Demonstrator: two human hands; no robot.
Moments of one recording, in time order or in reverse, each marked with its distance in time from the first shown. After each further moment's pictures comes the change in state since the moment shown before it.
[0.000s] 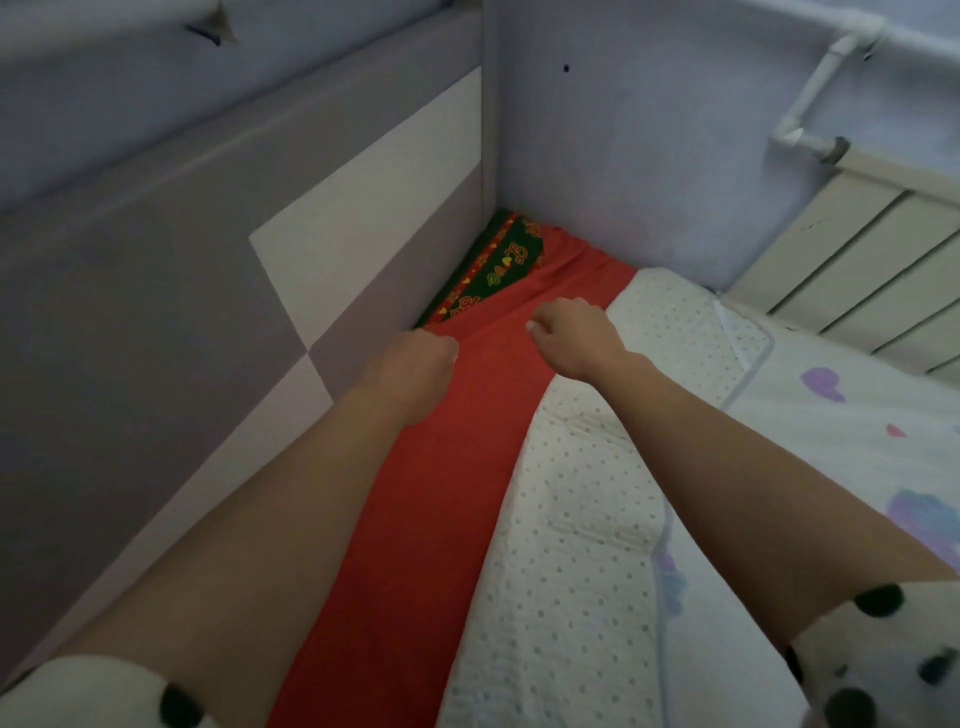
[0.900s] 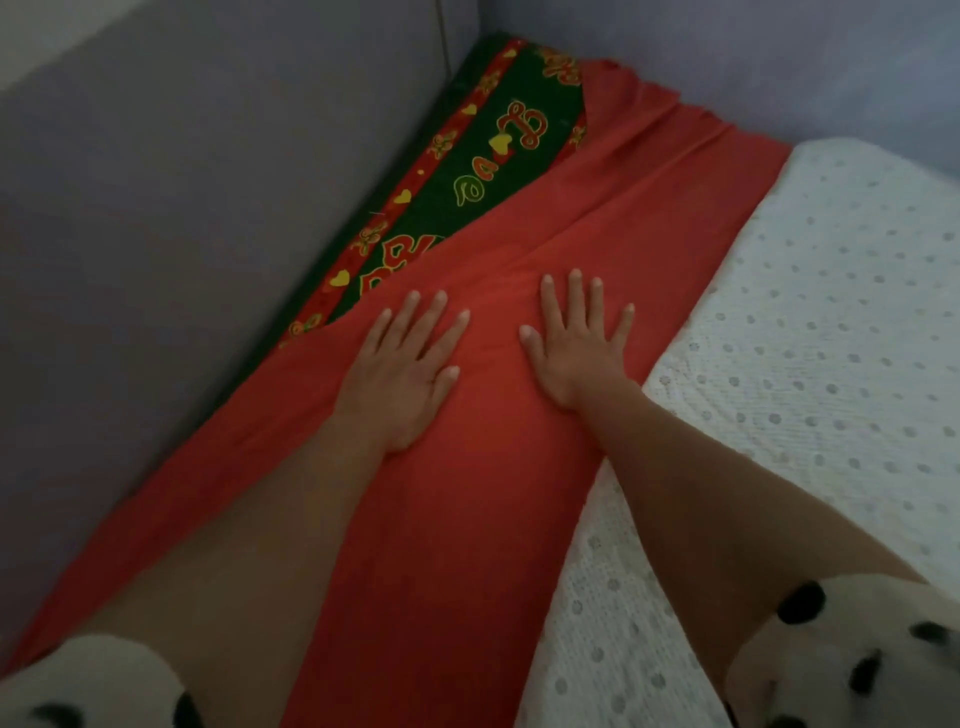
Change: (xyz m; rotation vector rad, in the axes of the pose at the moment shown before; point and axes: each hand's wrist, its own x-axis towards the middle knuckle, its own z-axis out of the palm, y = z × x) left_hand 0.302 -0.099 0.392 0.191 -0.126 0.029; right_hand 0.281 0.237 0.413 -0.006 -0.183 0.186
